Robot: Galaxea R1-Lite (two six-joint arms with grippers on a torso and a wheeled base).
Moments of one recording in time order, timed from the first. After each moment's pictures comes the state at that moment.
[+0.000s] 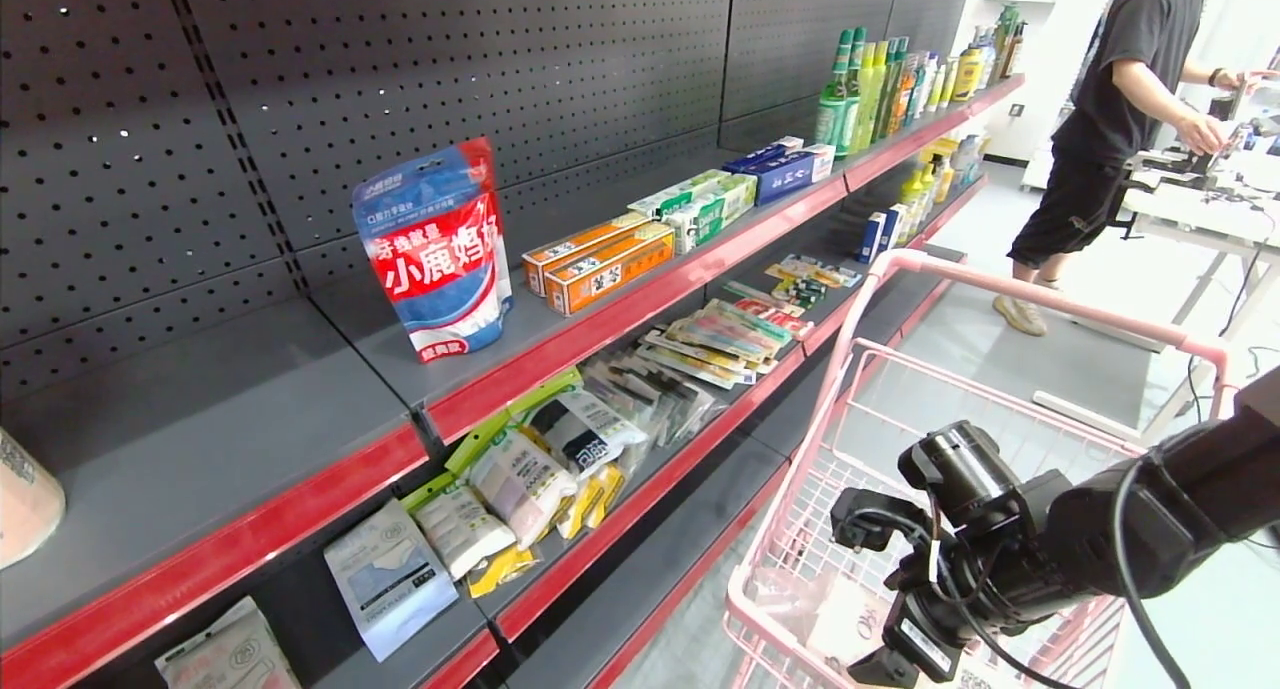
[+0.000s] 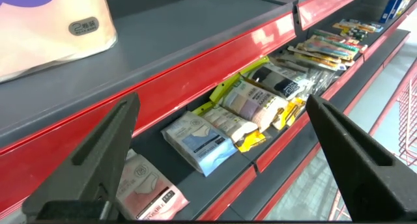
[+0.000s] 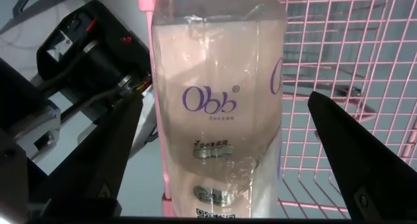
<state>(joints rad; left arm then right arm) 0.00 0.00 0.00 0.00 0.03 0.02 0.38 1.94 -0.66 -0.05 0.15 -0.44</state>
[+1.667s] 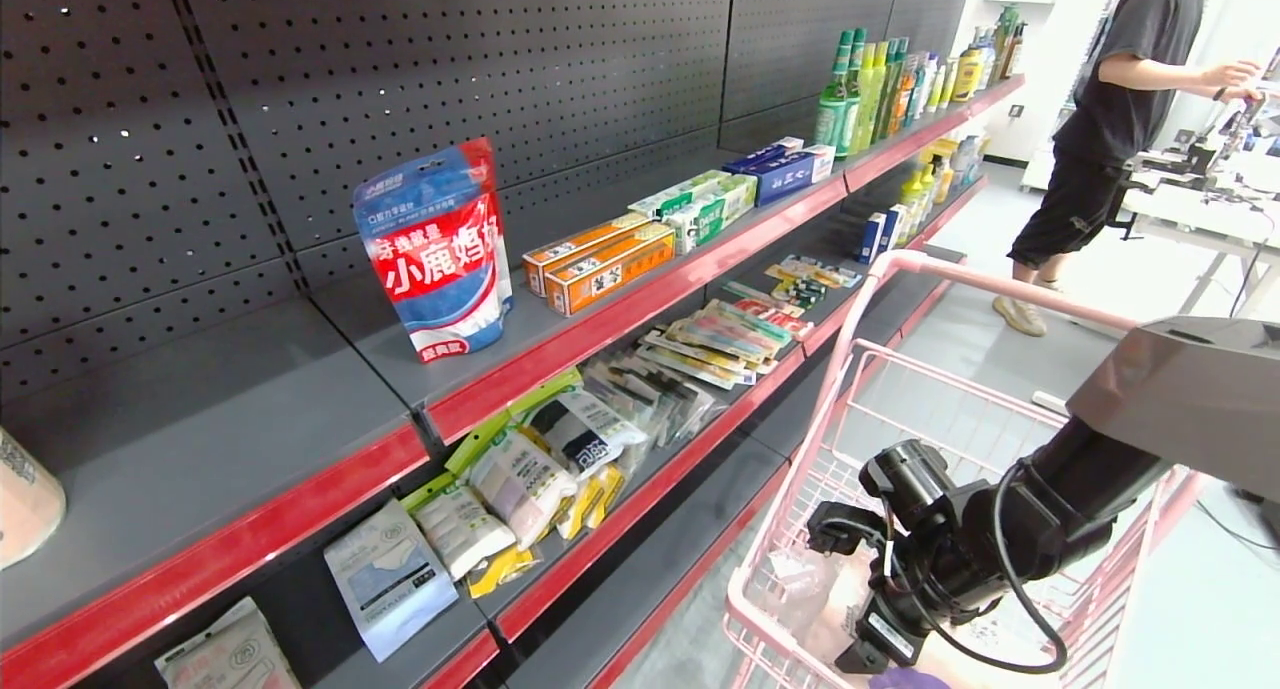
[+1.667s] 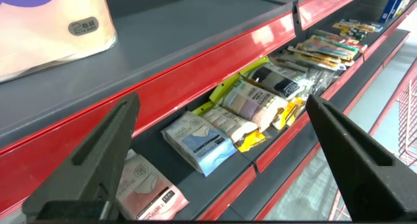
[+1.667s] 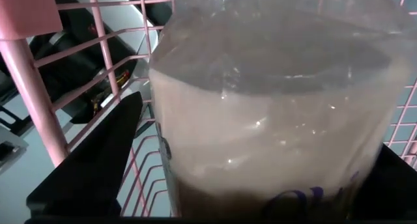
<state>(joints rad) 0.00 0.00 0.00 0.00 0.03 0.02 0.34 2.20 -0.75 -0.13 0.10 -0.49</state>
